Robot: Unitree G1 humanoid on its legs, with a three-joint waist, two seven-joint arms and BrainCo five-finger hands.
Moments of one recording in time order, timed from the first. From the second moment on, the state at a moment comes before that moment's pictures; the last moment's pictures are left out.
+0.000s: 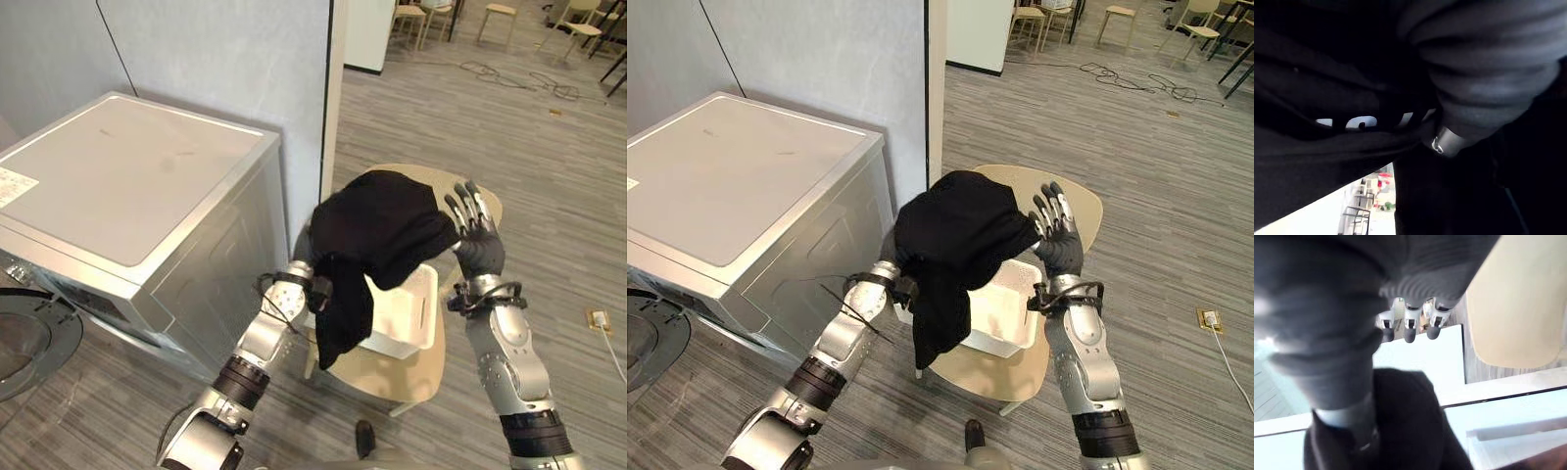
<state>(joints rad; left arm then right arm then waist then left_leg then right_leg) -0.38 0.08 -0.31 0.19 -0.23 -0.08 0.18 -0.04 -0.27 -0.05 -0.15 0.51 -0.09 -0.10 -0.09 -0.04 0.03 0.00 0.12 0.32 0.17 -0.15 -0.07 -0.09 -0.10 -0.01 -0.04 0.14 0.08</state>
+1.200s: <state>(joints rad) 0.08 0.06 0.23 -0.23 -0.29 -0.17 0.13 0.22 -0.11 -1.35 1.36 -0.01 0.20 0.09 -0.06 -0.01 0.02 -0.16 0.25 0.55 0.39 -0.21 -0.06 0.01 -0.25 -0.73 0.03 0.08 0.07</state>
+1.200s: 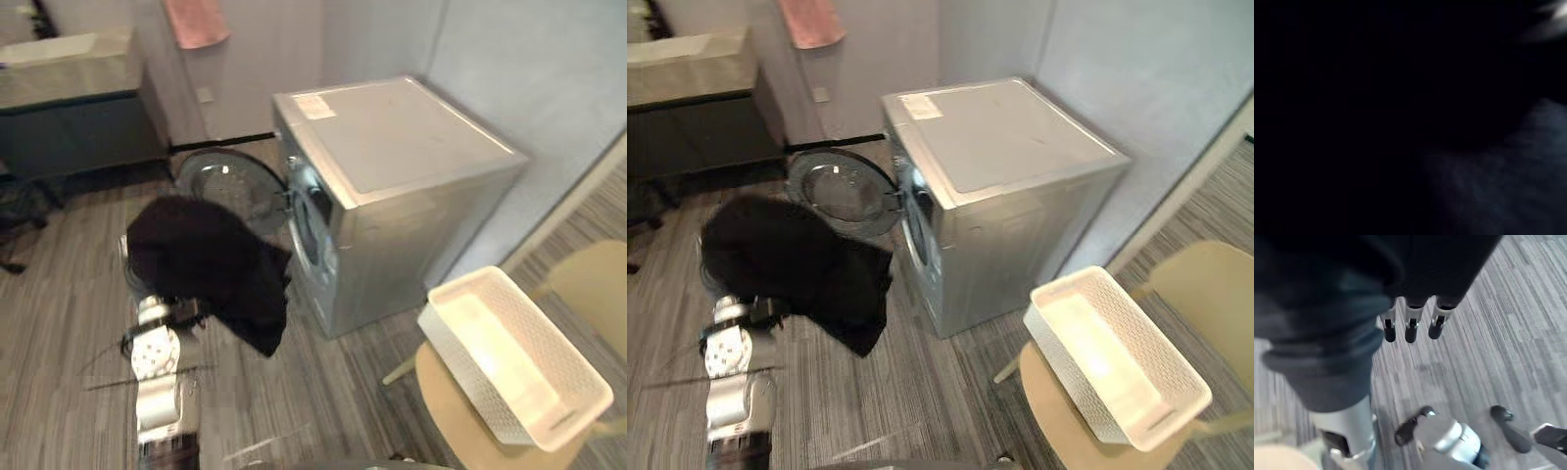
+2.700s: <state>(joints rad) 0.18 0.01 -0.17 0.11 -0.43 -0.08 0.07 0.12 0.00 -0.24 0.96 -0.04 0.07 -0.04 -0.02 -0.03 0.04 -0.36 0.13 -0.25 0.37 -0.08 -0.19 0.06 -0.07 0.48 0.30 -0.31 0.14</state>
